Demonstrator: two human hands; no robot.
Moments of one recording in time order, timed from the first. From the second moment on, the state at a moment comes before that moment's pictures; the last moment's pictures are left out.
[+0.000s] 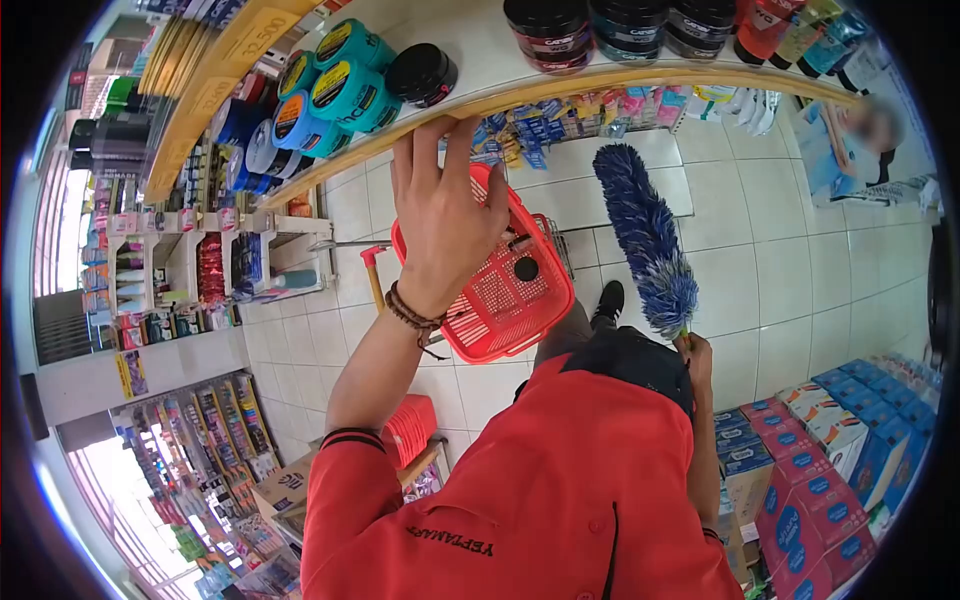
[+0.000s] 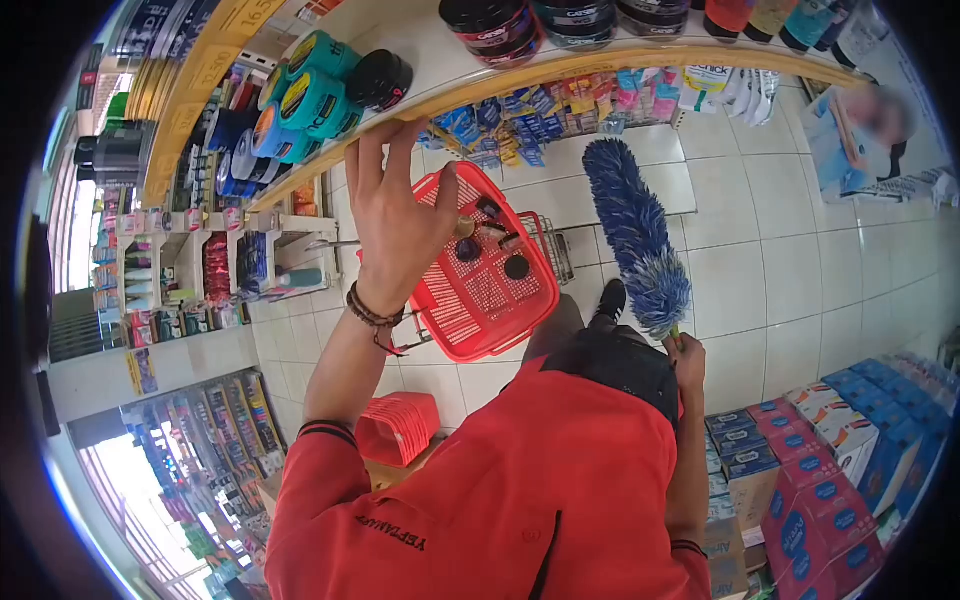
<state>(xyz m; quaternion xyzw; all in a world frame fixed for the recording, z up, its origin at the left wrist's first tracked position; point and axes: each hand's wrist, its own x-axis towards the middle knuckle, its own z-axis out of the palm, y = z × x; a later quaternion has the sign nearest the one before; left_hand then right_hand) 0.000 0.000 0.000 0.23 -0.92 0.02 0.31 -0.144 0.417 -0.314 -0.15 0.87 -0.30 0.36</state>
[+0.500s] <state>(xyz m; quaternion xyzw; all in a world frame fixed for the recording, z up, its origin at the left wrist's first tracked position) -0.013 -0.036 0.013 0.27 -0.90 -0.07 0.33 -0.141 0.413 -0.305 -0.17 0.87 -0.29 0.36</state>
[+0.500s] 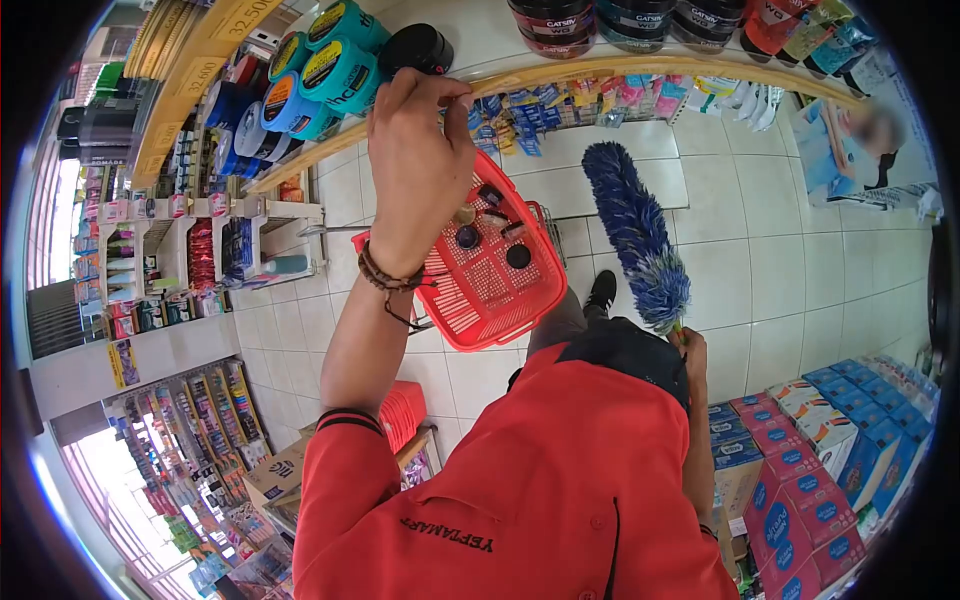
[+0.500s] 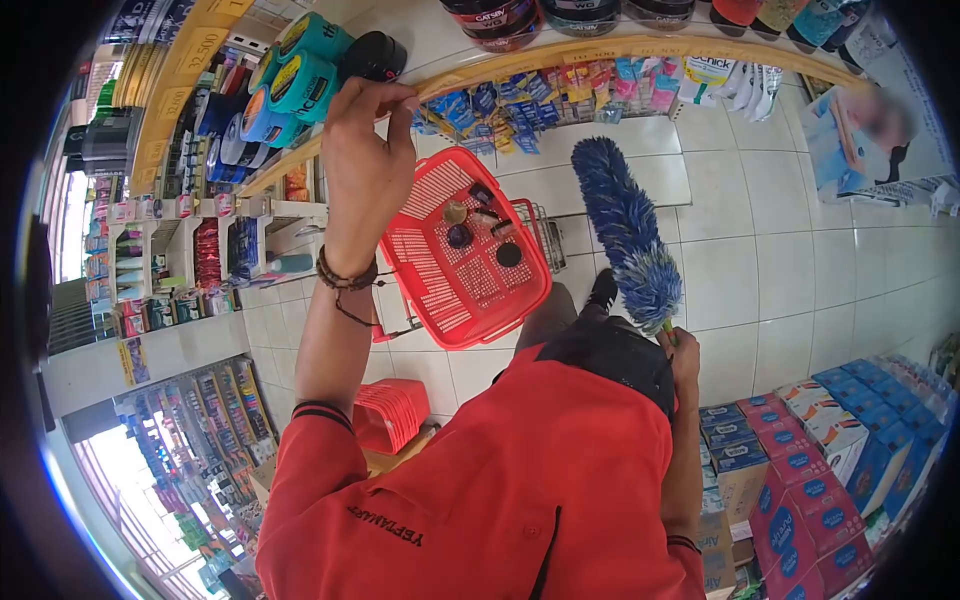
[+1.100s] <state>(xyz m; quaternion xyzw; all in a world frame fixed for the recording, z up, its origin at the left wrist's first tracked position) -0.018 -0.010 0.025 0.26 -0.93 0.10 0.25 -0.150 0.414 -0.311 -0.16 0.87 -0.26 0.38</state>
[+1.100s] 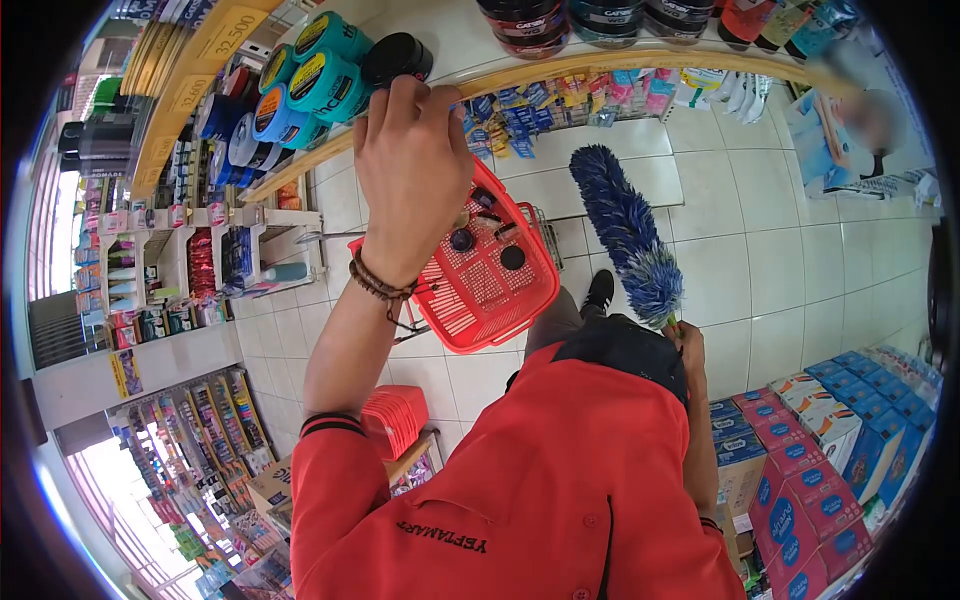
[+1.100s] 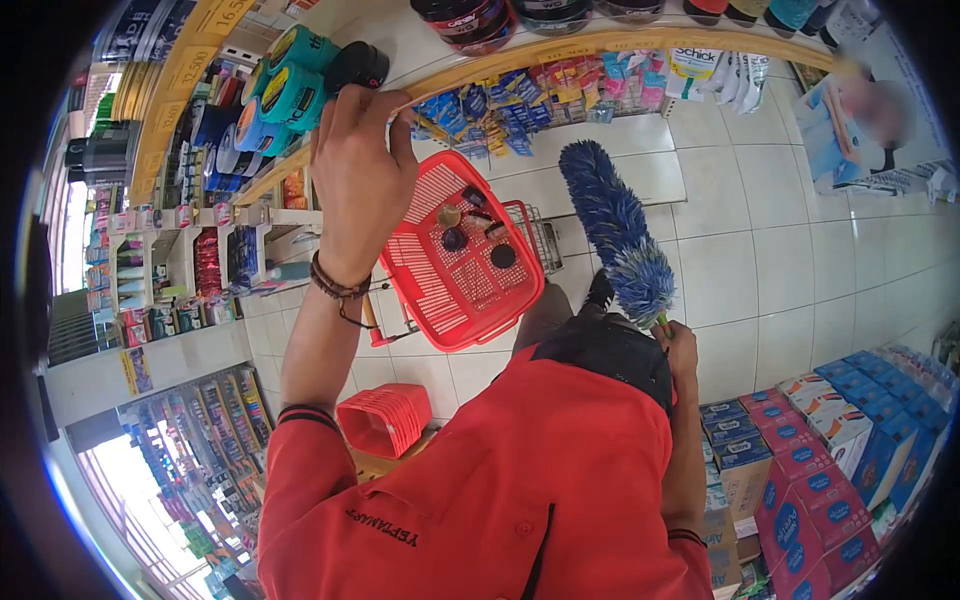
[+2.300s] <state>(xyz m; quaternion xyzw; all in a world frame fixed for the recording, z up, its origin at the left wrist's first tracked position) -0.100 -0.083 0.045 0.16 -0.90 -0.35 0.23 -0.131 0.428 -0.305 -0.12 0.89 -0.25 0.37</state>
